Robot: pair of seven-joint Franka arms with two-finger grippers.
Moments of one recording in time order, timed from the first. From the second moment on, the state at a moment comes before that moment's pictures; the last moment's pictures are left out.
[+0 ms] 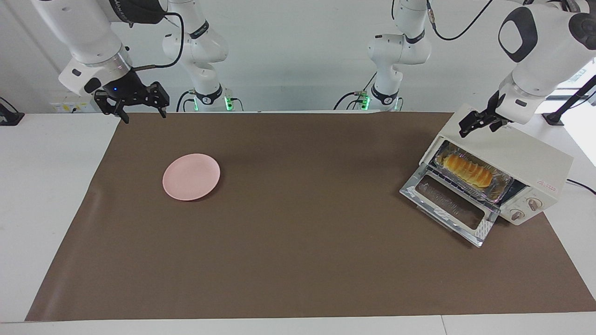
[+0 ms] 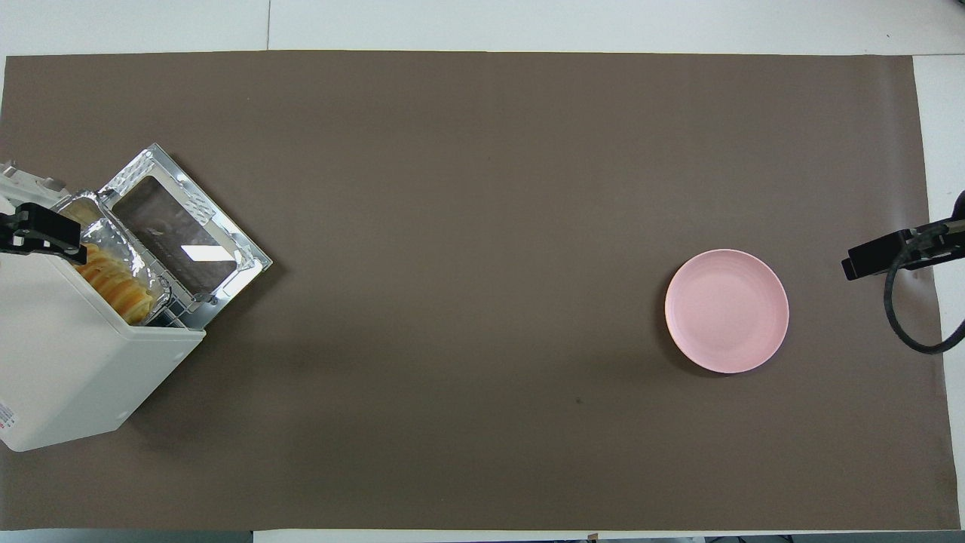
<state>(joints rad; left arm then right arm) -0.14 0.03 0.17 -1.59 0.03 1.45 -0.03 -0.07 -0.04 0.05 -1.60 0.00 1.45 -0.19</state>
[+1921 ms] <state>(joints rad) -0.15 -0.02 0.07 -1.63 0.03 1.53 0.02 -0.07 -0.04 0.05 -1.60 0.00 1.45 -0.19</state>
